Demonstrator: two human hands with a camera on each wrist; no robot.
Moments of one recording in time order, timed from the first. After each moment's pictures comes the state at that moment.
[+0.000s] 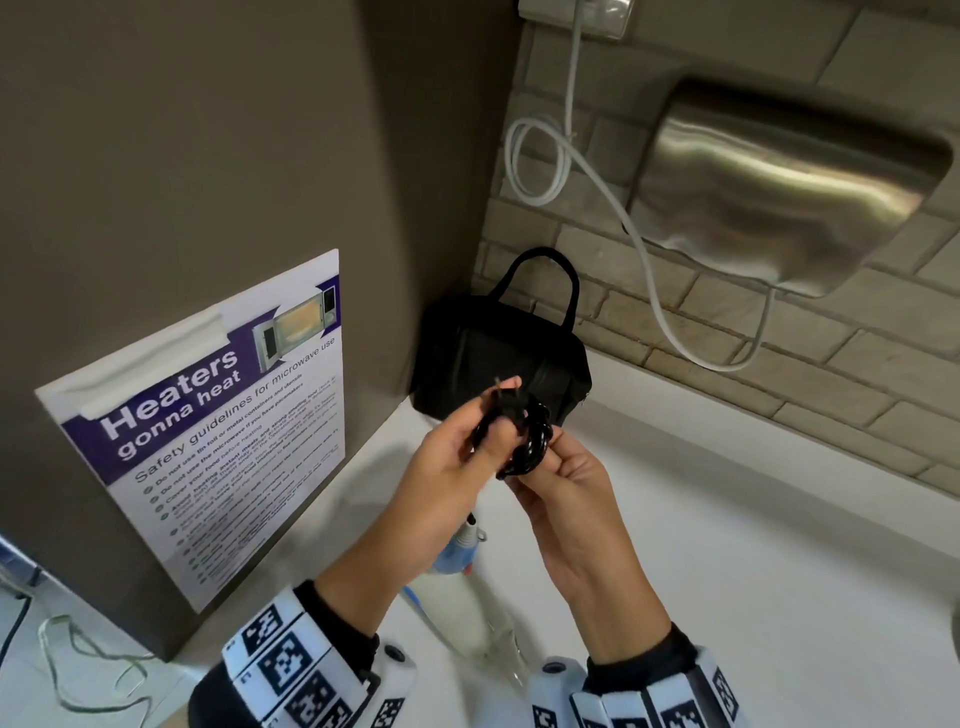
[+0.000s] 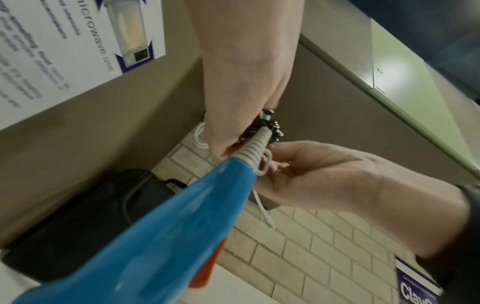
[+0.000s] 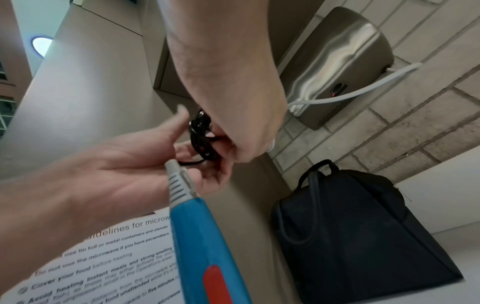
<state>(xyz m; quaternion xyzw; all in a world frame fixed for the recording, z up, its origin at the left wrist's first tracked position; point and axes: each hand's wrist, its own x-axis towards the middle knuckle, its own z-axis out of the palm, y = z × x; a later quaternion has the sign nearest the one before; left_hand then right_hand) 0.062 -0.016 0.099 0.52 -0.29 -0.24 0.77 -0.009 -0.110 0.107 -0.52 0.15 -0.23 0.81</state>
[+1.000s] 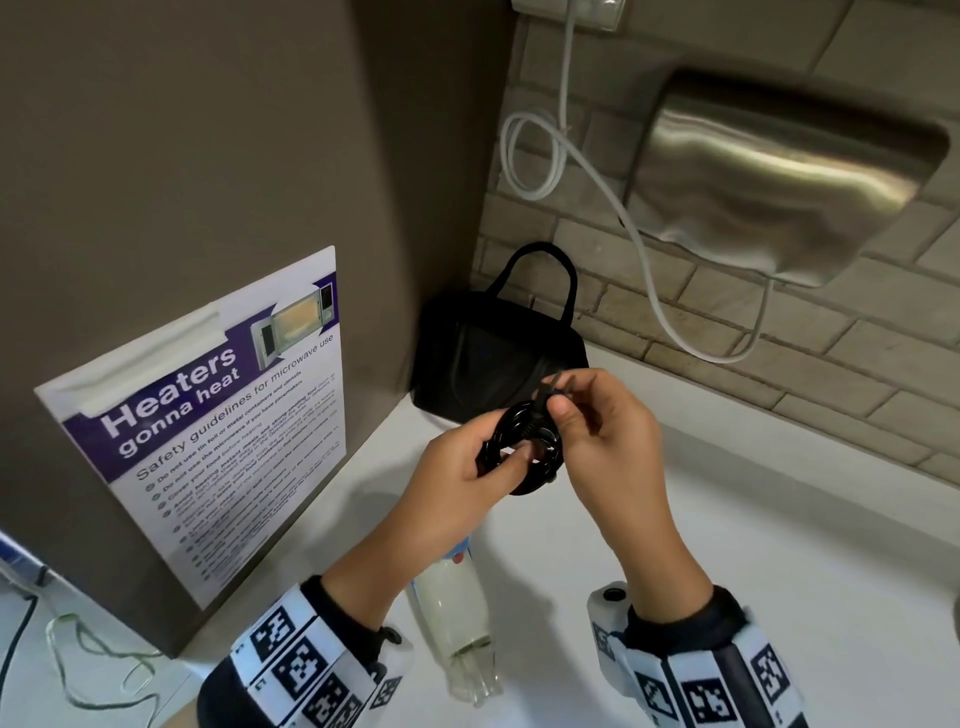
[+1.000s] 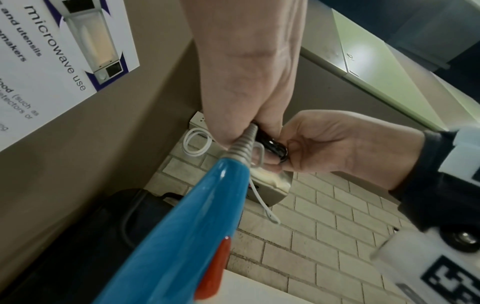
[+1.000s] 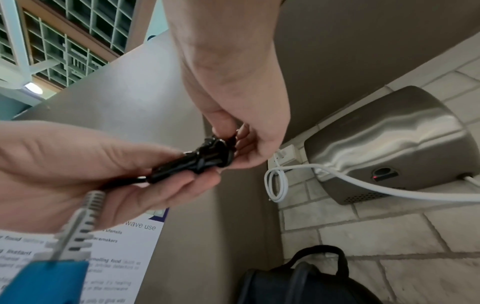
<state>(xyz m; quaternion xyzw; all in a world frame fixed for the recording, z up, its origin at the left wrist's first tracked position) 0.059 -0.015 0.097 0.64 -0.35 -0.20 0.66 -0.011 -0.133 0.140 -0.80 0.16 -0.34 0.46</state>
